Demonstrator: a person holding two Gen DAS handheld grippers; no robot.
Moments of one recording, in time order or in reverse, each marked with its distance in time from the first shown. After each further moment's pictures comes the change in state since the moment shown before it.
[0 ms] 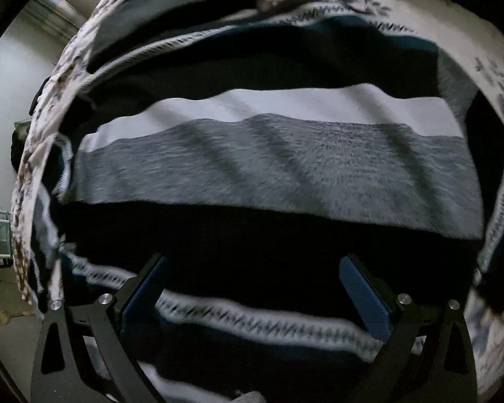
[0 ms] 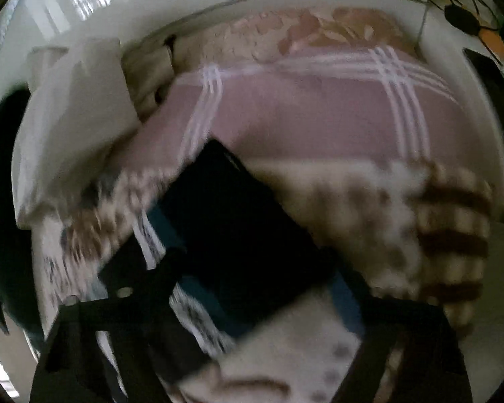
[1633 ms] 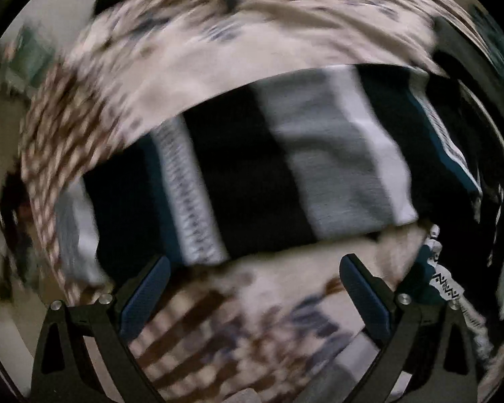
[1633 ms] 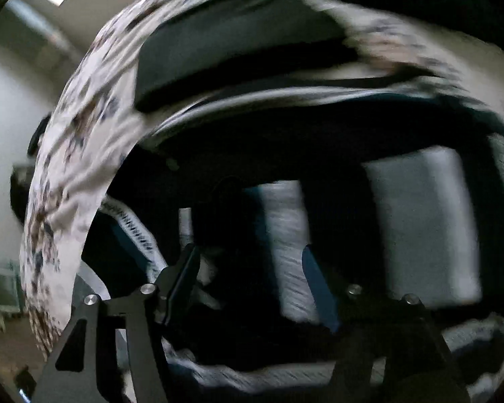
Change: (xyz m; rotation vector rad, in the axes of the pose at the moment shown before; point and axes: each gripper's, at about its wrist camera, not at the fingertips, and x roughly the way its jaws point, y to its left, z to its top) left arm 0.063 0.415 -0.144 -0.714 0.073 -0.110; right arm -0.075 0.341 -0.624 -1.317 0.353 0.263
